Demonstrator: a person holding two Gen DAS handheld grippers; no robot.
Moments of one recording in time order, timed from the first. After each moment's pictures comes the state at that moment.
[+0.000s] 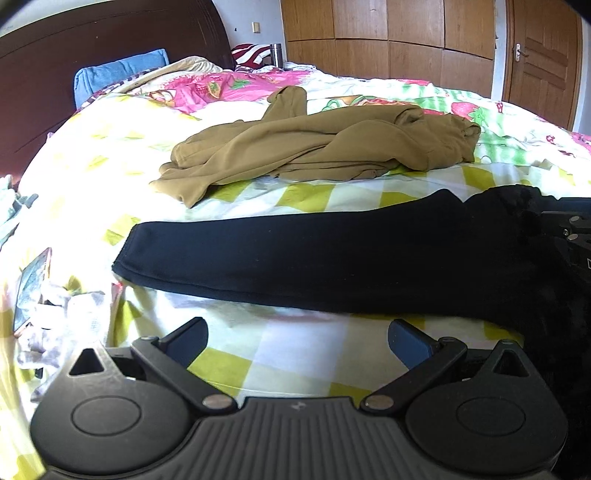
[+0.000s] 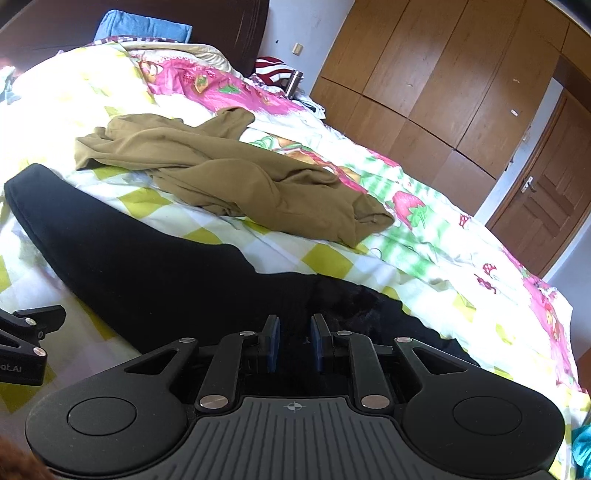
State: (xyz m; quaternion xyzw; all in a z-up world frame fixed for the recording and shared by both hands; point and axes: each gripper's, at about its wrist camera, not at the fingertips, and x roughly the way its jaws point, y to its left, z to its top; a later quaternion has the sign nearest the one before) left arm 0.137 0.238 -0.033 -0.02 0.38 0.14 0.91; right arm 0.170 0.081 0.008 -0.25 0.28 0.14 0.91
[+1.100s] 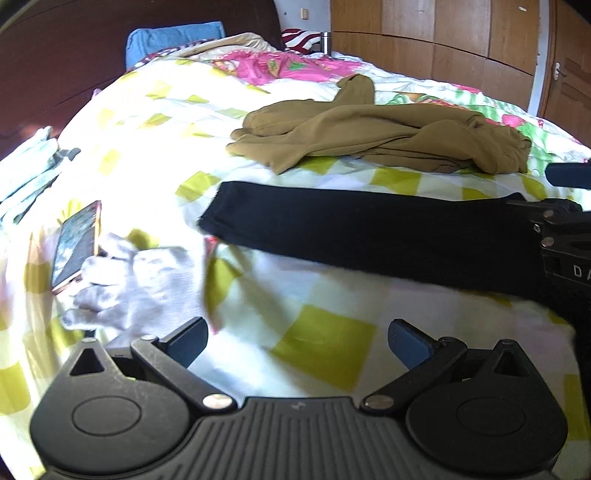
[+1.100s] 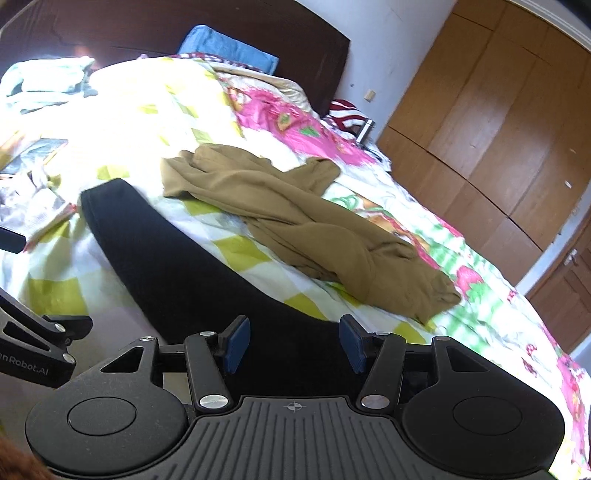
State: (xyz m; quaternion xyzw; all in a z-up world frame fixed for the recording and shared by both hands) left arm 0.089 0.318 -0.043 -0.07 0.39 0.19 0.90; right arm 0.145 0.179 0.009 -0.30 0.22 0.27 0.88
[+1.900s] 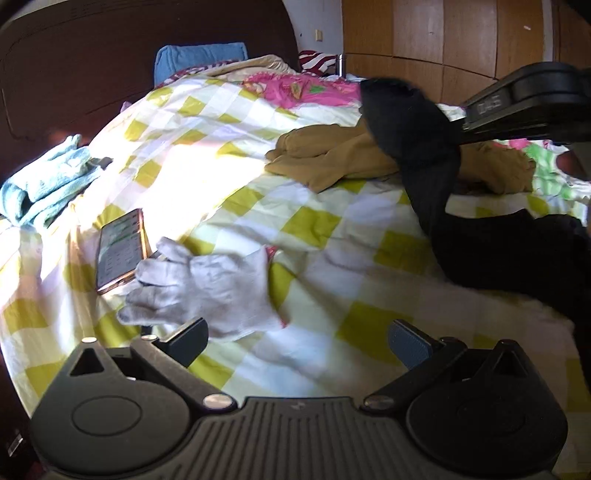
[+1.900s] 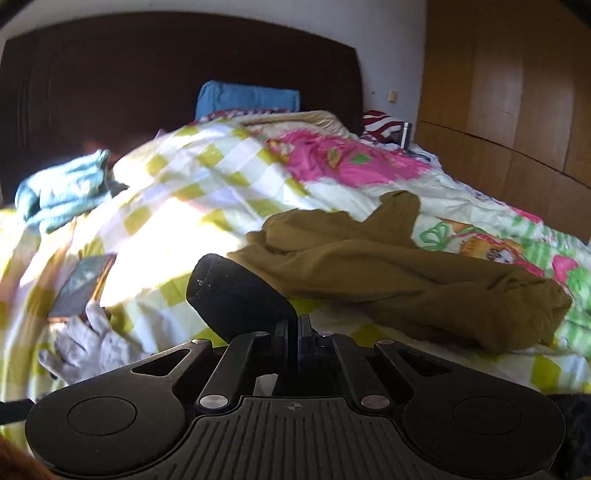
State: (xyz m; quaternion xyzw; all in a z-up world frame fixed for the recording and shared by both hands) left arm 0.050 0.322 -0.014 -0.06 0.35 0.19 0.92; right arm 0.175 0.190 0.063 -0.06 0.25 0.30 0.92
